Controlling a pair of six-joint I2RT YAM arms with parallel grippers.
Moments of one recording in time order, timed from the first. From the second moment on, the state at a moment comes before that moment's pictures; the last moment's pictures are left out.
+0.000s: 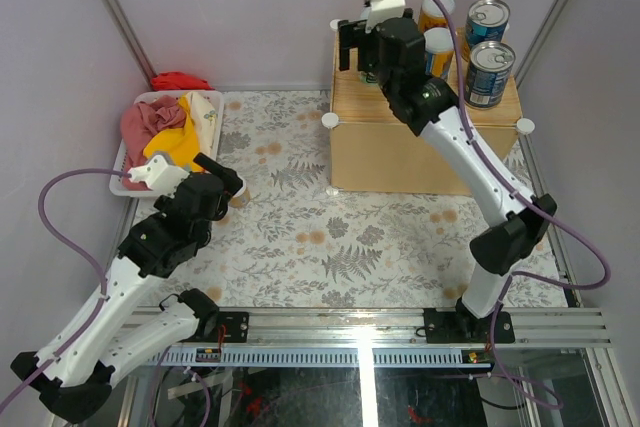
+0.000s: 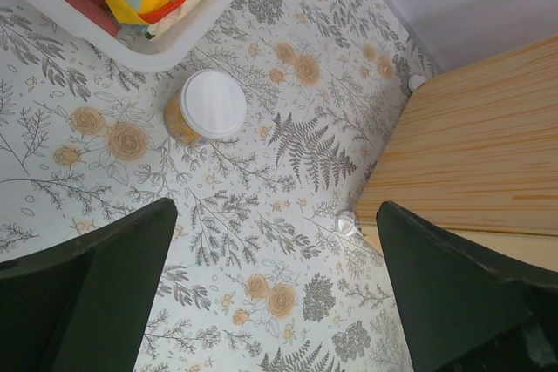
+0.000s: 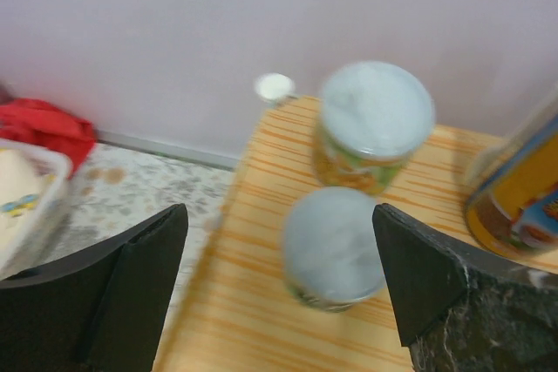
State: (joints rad) left arm -0.61 0.76 0.97 -0.85 -0.72 -1.13; right arm 0.56 1.80 2.01 -0.33 0.35 0.03
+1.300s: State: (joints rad) left arm -0.59 0.54 0.97 -1.08 -0.82 -1.28; right arm 1.13 1.98 1.33 0.23 0.16 0.13
